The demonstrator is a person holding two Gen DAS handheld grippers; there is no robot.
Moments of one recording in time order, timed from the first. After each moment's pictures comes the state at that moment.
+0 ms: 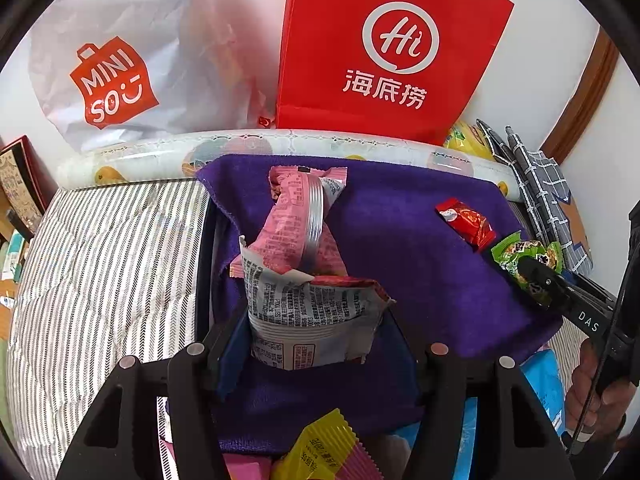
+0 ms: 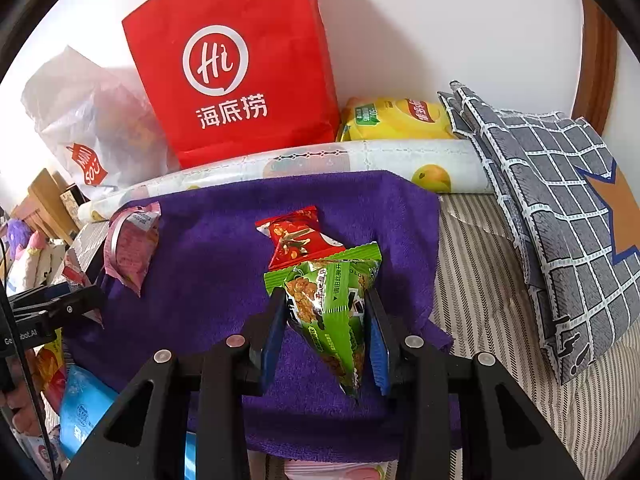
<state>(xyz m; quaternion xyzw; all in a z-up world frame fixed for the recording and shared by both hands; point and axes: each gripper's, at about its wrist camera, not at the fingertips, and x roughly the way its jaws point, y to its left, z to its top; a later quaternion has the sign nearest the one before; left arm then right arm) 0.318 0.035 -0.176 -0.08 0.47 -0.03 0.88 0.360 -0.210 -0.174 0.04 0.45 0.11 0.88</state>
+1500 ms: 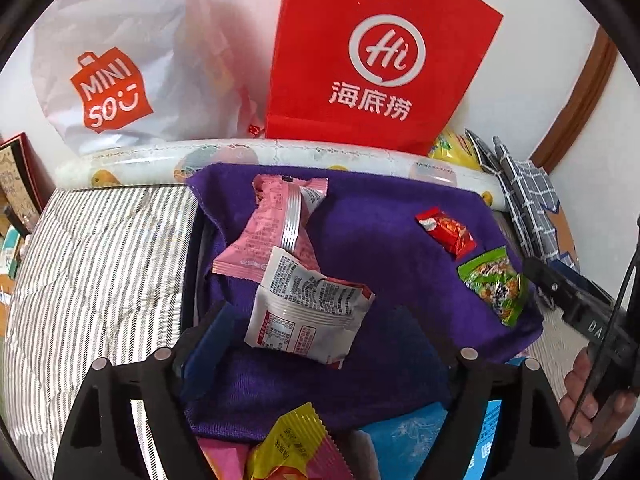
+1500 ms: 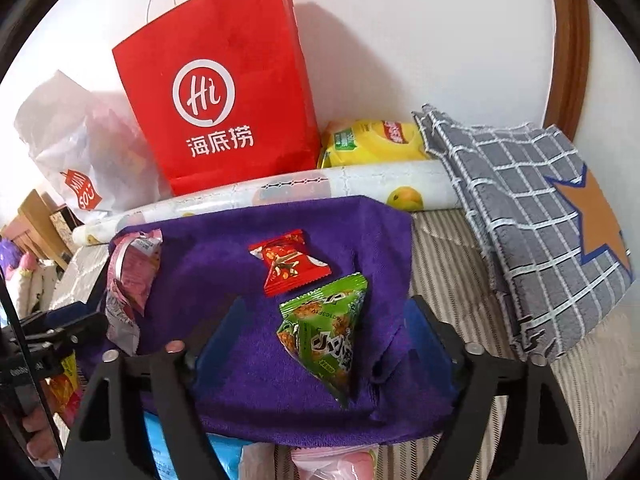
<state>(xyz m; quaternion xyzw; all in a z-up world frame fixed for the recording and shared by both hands) 0.311 0.030 -0.162 -0.10 0.46 -0.04 0.88 0.346 -0.209 -0.143 0.03 0.43 0.06 0.90</state>
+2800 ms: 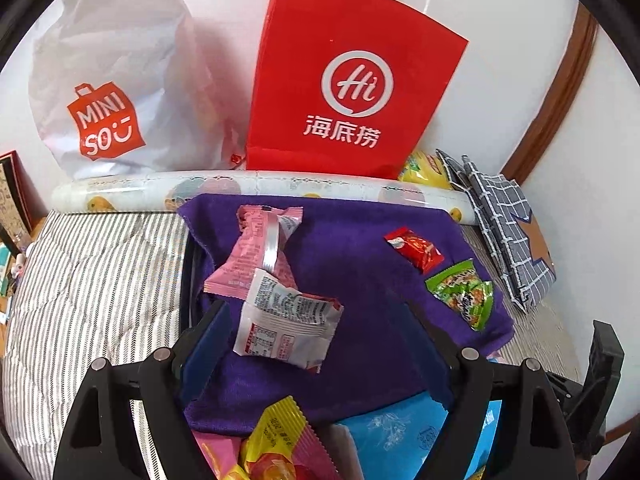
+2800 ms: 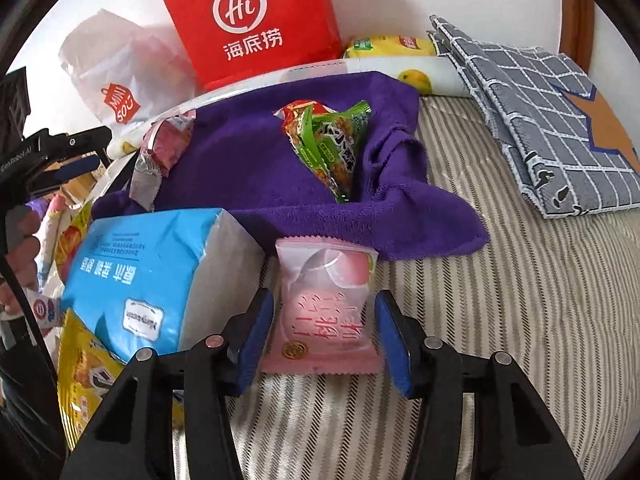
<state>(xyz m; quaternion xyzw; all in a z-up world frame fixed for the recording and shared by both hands) 0.300 0.030 -0.136 -0.10 0.42 -0.08 0.90 0.256 -0.234 -0.197 0.04 0.51 0.15 0.85</state>
